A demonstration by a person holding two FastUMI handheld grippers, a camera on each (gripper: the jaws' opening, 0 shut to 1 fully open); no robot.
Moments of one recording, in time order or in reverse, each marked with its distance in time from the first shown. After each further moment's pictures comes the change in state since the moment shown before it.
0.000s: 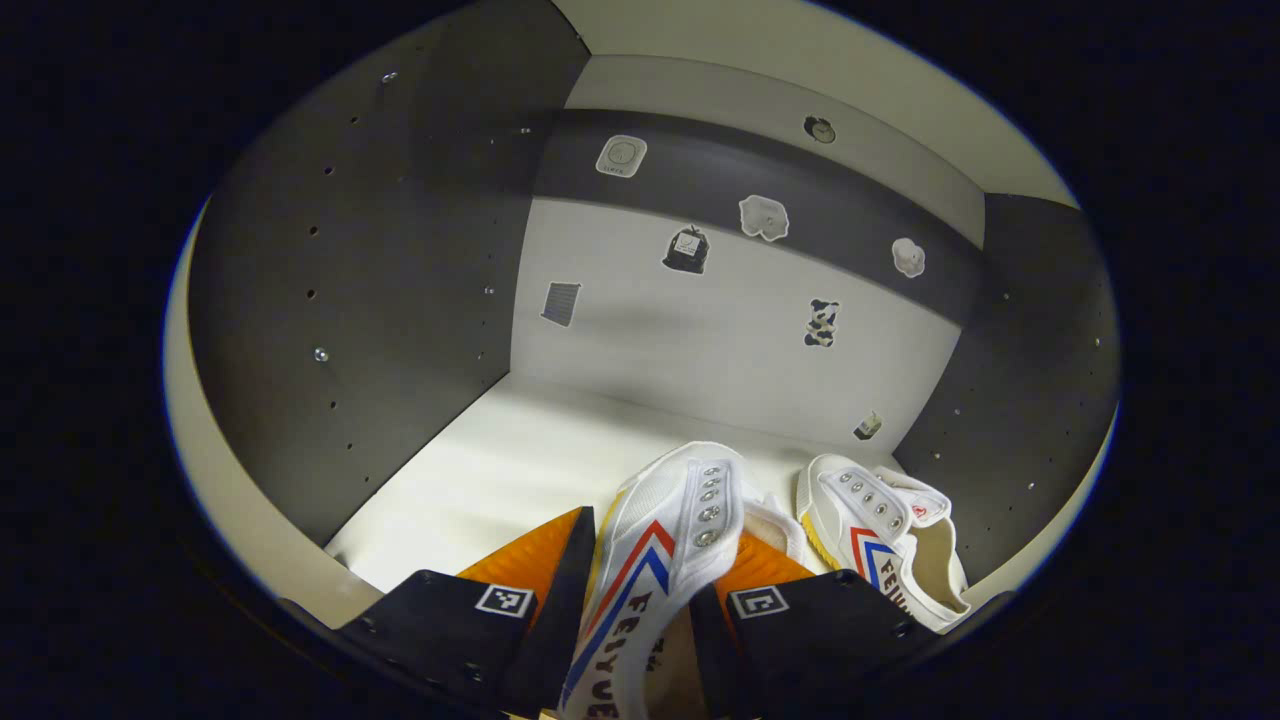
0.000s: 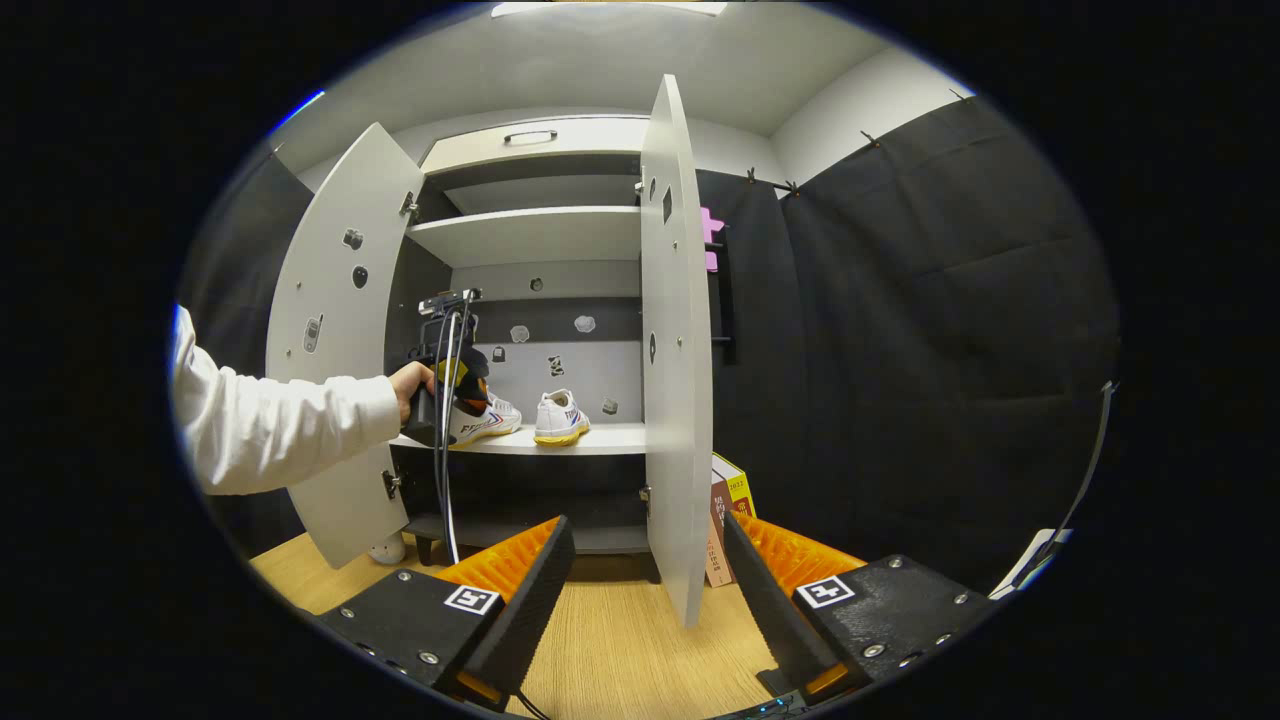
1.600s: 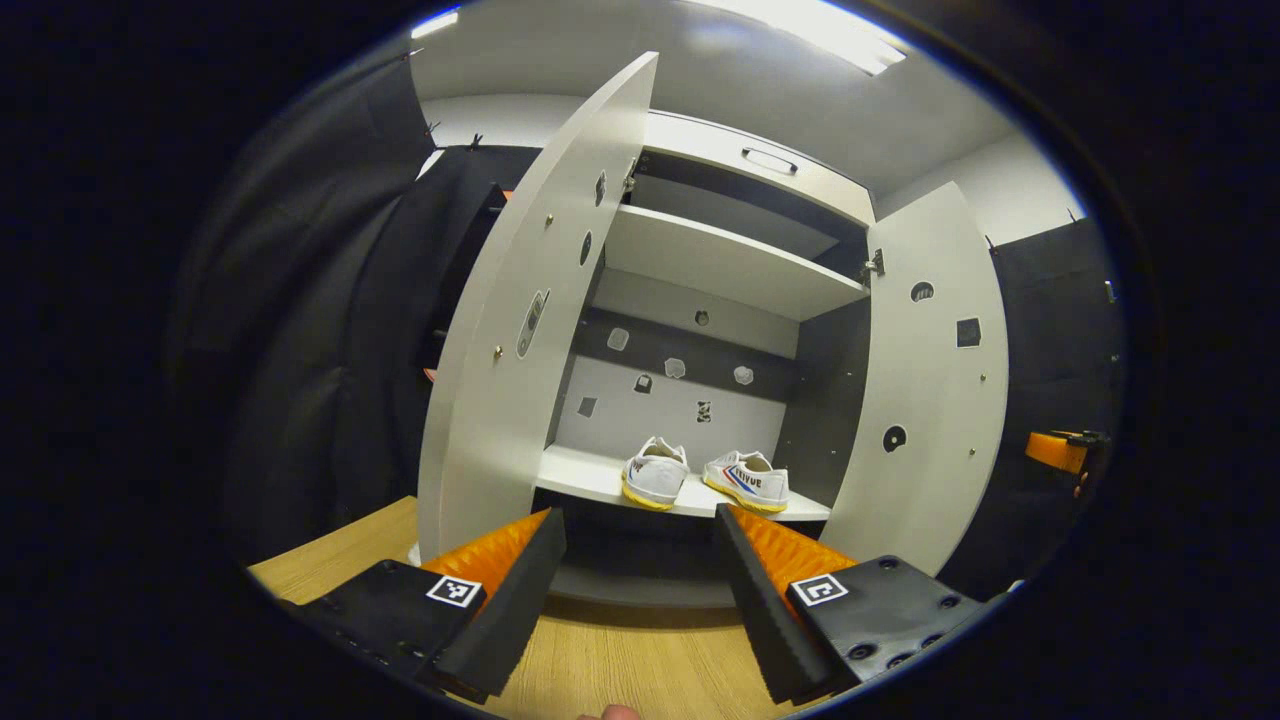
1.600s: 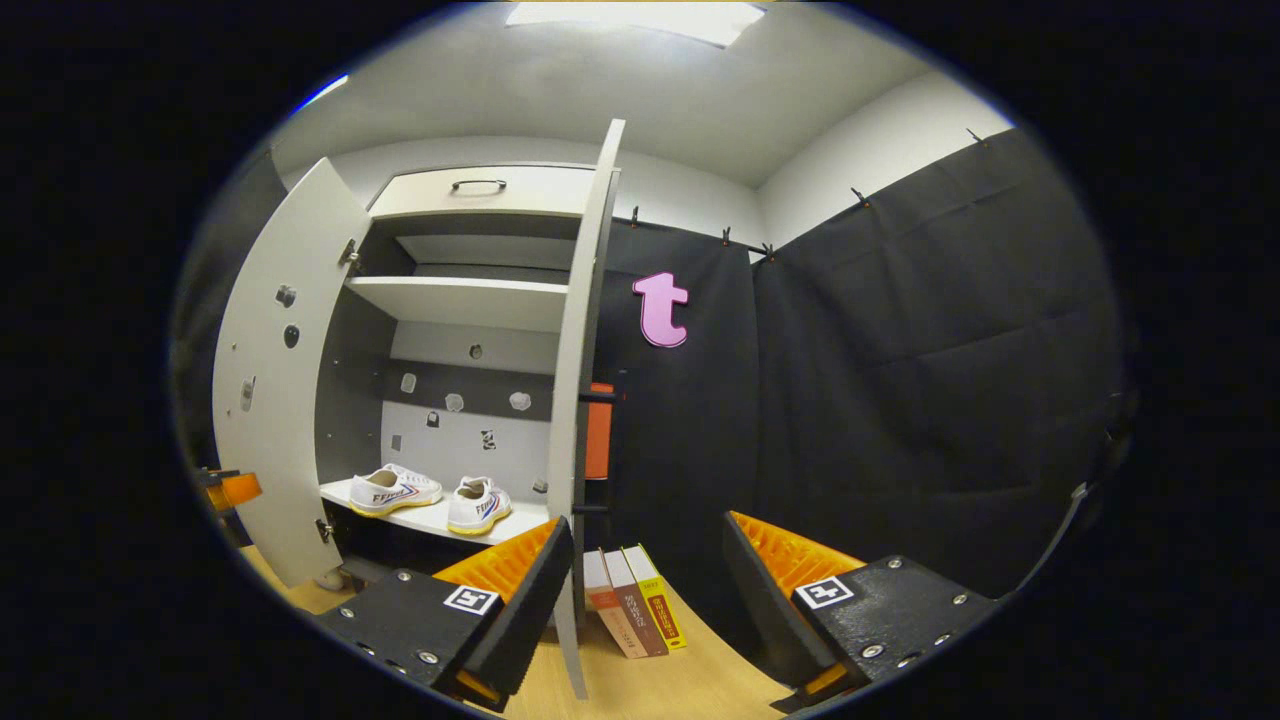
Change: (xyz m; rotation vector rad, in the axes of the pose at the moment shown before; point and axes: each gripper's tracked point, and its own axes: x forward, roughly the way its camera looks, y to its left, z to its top) left arm -0.354 0.074 -0.110 0.031 -0.481 -0.179; right arm 0.051 -0.114 0.148 -0.091 -0.155 -0.096
